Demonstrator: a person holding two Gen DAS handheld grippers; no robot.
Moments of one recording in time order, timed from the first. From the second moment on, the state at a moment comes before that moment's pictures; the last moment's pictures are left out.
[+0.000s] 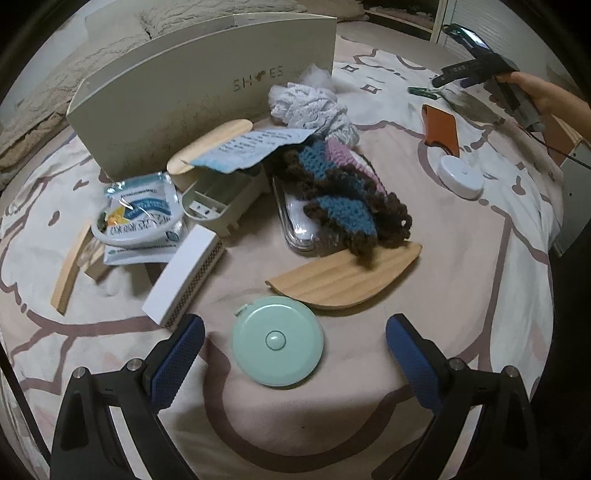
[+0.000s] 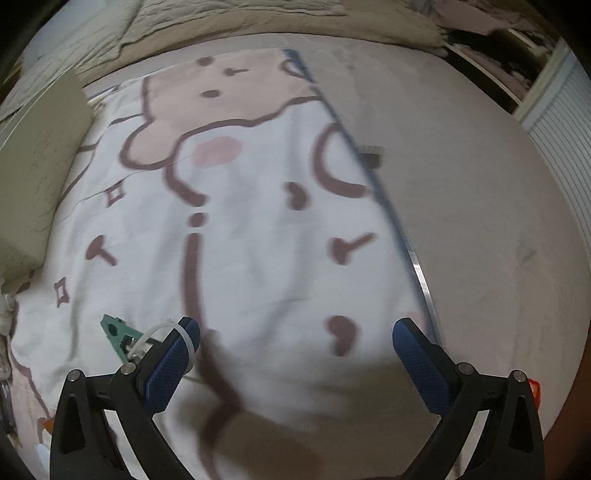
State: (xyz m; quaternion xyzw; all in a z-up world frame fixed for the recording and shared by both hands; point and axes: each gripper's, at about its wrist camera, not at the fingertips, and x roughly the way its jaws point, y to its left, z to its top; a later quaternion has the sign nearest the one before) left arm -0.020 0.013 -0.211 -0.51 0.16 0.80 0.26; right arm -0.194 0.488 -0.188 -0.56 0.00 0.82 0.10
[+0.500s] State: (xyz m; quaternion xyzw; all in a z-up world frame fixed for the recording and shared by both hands) left arm -0.017 0.006 -0.234 -0.50 0.14 0.82 0.25; right arm -0.159 0.501 -0.157 -0.50 0.01 0.87 0.04
